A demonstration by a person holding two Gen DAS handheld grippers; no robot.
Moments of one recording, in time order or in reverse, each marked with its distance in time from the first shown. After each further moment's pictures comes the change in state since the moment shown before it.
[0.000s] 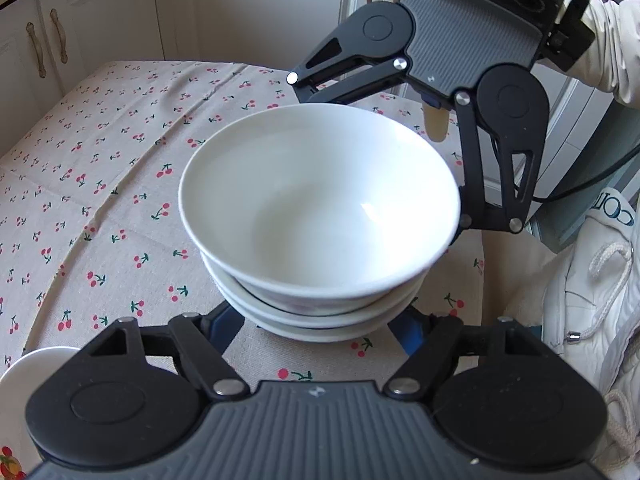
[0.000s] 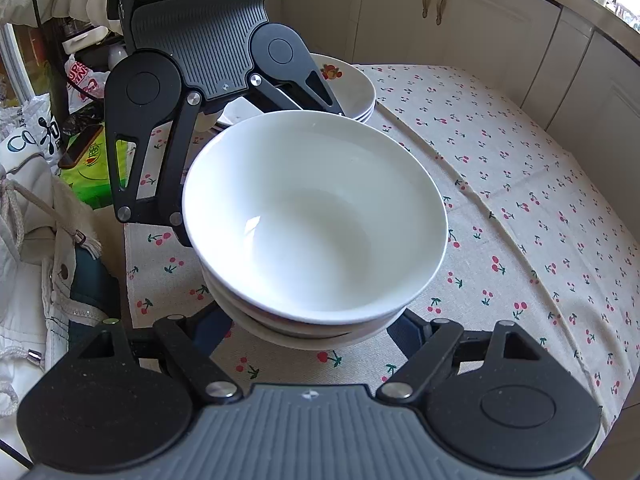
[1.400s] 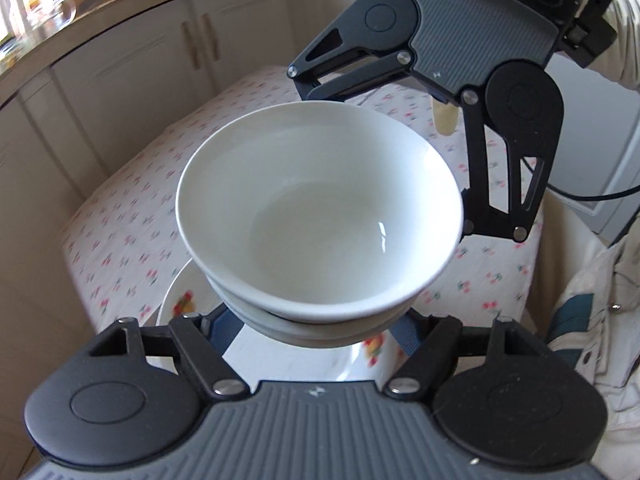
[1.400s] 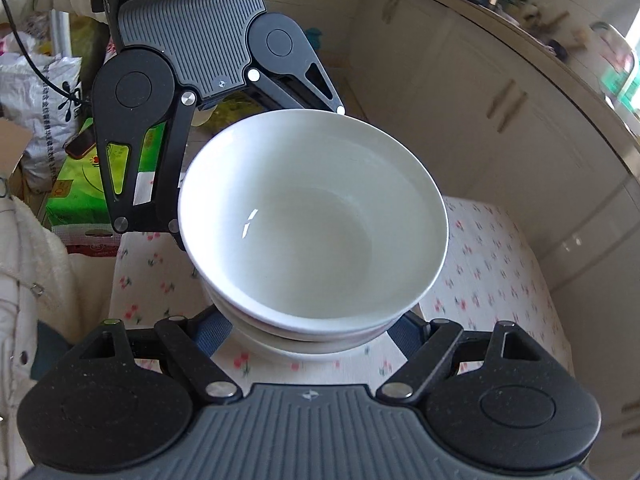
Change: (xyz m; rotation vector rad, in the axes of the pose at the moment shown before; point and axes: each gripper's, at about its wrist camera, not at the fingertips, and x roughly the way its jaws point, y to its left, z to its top) left arm -0.126 0.017 -0.075 -0.149 -0.045 0.347; right arm 0.026 0.029 0.151 -0.343 -0.046 -0.019
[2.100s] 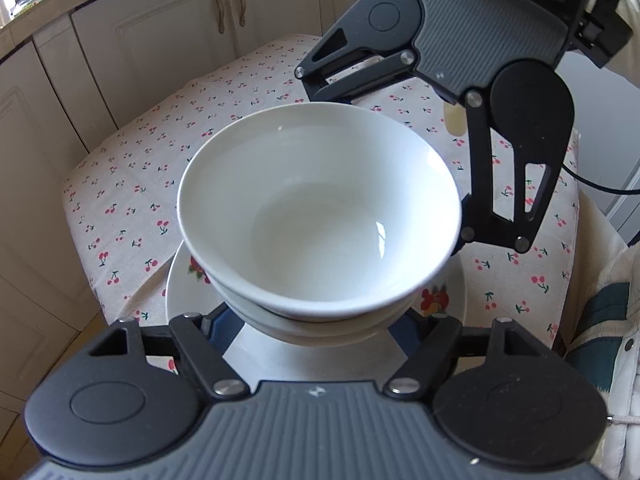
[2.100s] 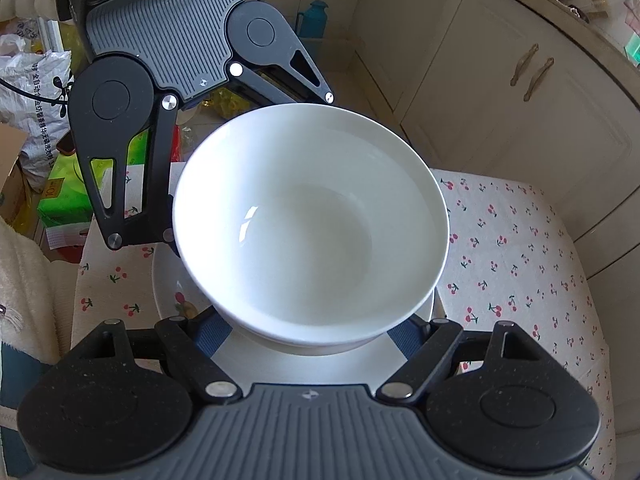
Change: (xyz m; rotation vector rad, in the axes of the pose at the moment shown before) left arm 0.028 0.029 -0.024 -0.078 0.035 -0.012; right arm 0.064 -0.022 0.012 0.050 0.078 0.065
